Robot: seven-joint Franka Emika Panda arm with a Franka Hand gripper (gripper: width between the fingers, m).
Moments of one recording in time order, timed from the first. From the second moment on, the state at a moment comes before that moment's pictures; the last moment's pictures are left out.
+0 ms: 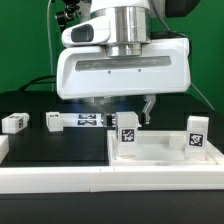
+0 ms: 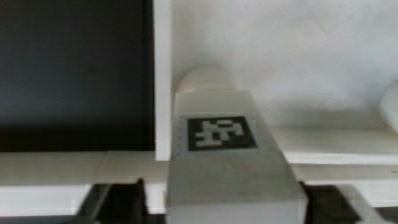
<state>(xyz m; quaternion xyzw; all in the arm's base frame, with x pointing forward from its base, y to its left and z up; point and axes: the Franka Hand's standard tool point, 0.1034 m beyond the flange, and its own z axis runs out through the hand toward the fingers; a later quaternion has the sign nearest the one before) 0.611 0.000 0.081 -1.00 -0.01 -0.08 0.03</state>
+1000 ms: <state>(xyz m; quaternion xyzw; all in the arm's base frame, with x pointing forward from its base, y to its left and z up) 0.609 0.002 0.080 -0.95 0.31 -0.07 0.05</state>
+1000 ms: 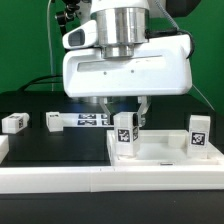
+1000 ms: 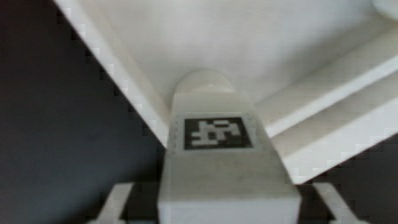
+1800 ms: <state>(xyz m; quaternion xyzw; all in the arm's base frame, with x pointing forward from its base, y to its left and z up) 0.609 0.004 0.080 -0.79 0.61 -0.04 0.09</state>
